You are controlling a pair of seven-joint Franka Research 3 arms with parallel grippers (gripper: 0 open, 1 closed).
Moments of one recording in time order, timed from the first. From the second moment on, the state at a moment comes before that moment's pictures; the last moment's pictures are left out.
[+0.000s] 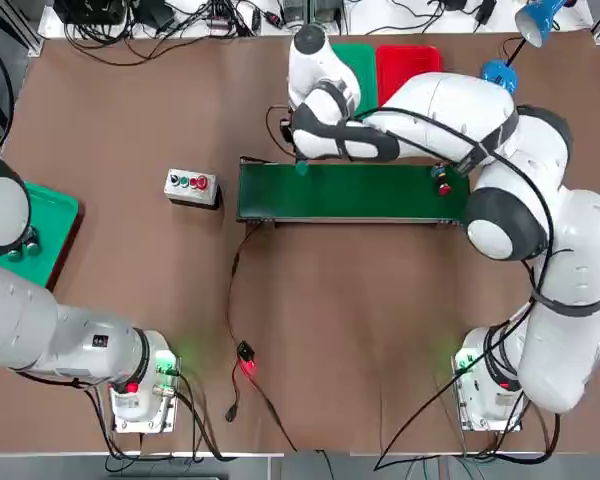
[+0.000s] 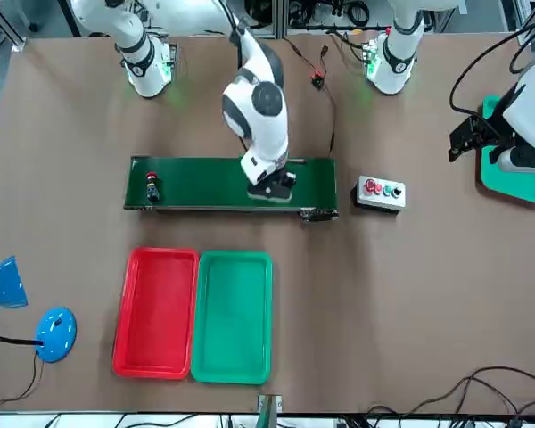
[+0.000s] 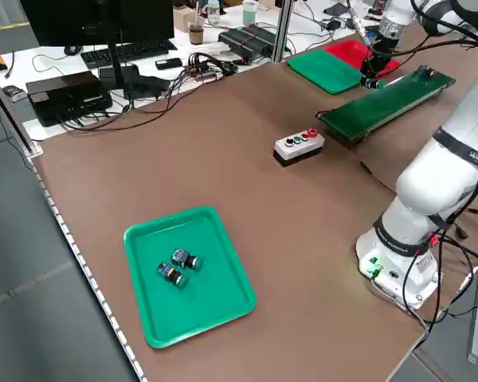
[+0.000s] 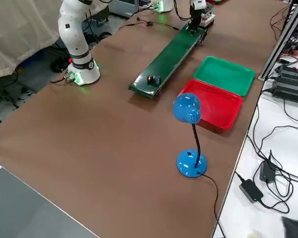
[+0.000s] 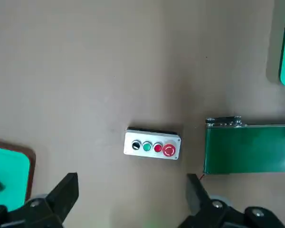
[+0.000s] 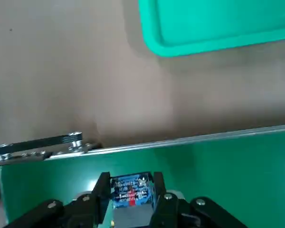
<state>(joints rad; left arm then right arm) -0.08 0.03 -0.03 -1.50 -0.04 1.52 -0.08 0.85 0.62 0.02 -1.48 -0.03 2.21 1.05</state>
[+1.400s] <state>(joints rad) -0.08 0.03 -0.04 -1.50 -0.04 1.52 -0.08 0.86 0.63 0.01 -1.61 -0.14 2.33 1.05</state>
